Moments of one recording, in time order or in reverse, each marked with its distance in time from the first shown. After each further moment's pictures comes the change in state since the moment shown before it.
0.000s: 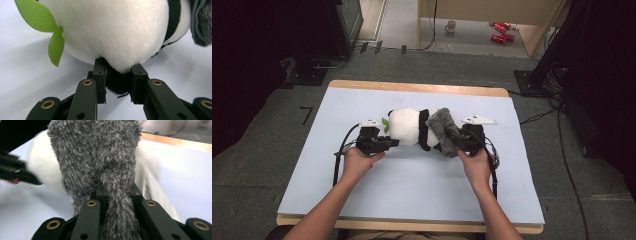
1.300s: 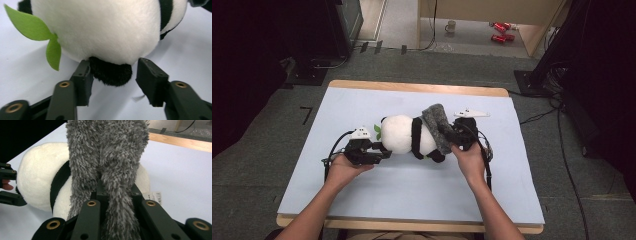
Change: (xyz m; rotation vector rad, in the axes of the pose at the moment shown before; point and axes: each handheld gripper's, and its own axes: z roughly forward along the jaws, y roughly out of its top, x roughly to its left) left arm 0.003 -0.022 -0.036 0.008 -0.015 0.156; right arm 0.015 0.019 0.016 0.038 0.059 -0.004
